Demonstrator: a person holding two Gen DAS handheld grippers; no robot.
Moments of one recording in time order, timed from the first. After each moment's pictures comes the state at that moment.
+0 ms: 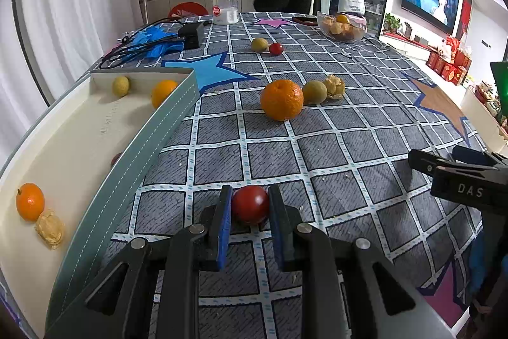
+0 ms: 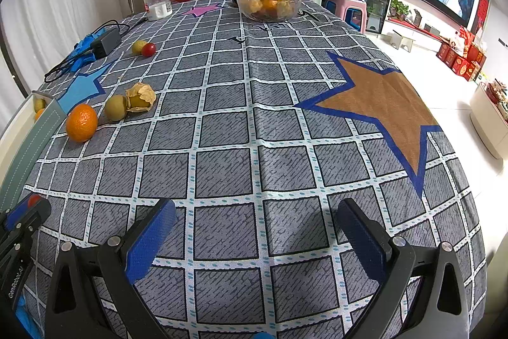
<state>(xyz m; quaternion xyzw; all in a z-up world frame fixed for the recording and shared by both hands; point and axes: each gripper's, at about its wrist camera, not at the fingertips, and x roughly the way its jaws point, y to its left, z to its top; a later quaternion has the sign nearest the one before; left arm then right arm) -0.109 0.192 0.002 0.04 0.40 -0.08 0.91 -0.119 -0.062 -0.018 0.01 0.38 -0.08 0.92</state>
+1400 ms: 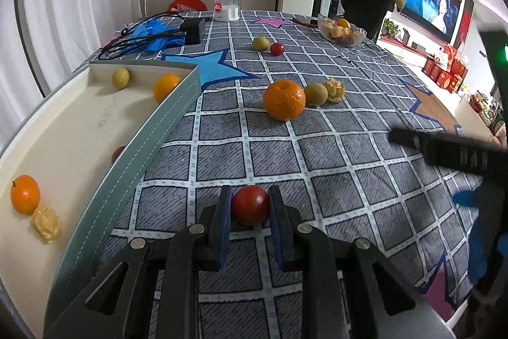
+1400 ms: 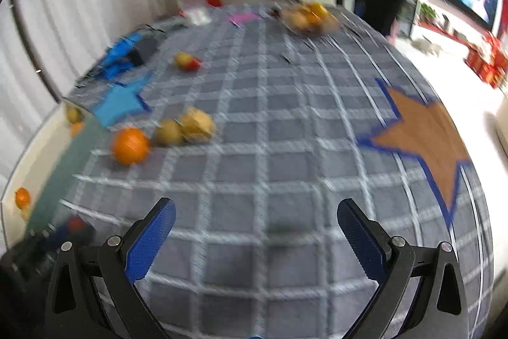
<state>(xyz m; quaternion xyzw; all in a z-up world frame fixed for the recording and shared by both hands) -0.114 0.199 0.004 0.02 0.41 -0.09 0.91 -0.097 -0.030 0.012 0.01 0.37 0.00 0.93</state>
